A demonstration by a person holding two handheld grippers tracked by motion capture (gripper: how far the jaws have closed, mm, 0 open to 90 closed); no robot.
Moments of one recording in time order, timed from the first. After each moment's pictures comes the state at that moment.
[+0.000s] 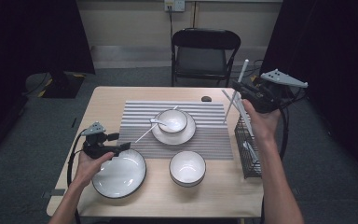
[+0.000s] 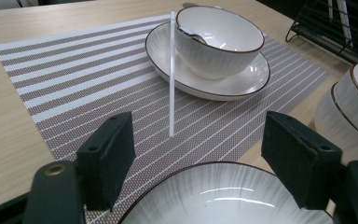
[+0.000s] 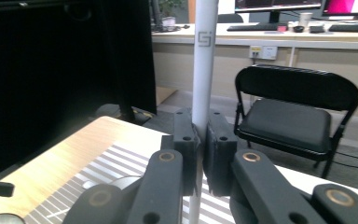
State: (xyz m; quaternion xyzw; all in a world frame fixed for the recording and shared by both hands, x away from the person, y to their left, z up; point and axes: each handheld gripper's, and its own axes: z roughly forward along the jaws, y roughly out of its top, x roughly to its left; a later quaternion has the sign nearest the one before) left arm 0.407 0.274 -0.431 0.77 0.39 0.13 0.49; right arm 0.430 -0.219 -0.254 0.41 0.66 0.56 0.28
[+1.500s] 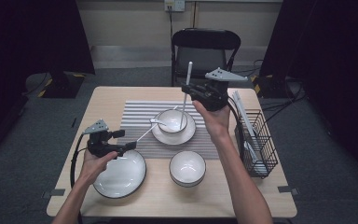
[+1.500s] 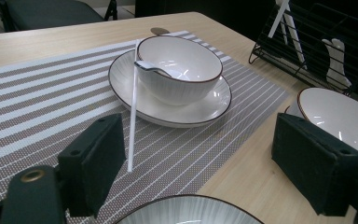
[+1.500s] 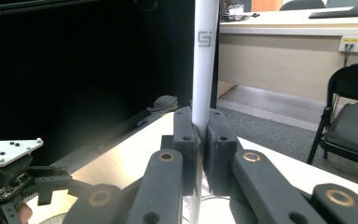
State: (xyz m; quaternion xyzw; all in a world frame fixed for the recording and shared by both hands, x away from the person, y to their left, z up) left arm 0.406 0.258 -0.417 0.76 0.36 0.10 0.54; right arm 0.450 -0.102 -0.267 0.34 0.70 0.60 0.19
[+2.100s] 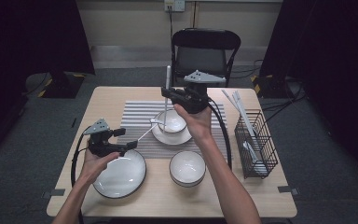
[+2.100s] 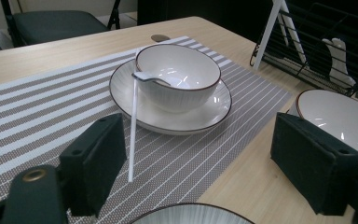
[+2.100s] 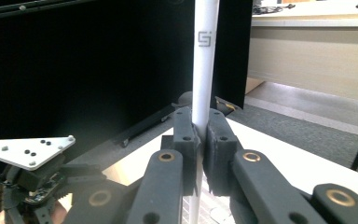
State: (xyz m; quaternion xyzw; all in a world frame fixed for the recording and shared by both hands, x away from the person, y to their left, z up) left arm 0.402 0.252 -0.409 0.76 0.34 0.13 0.54; right arm 0.447 -0.056 -0.273 0.31 0.72 0.61 0.15
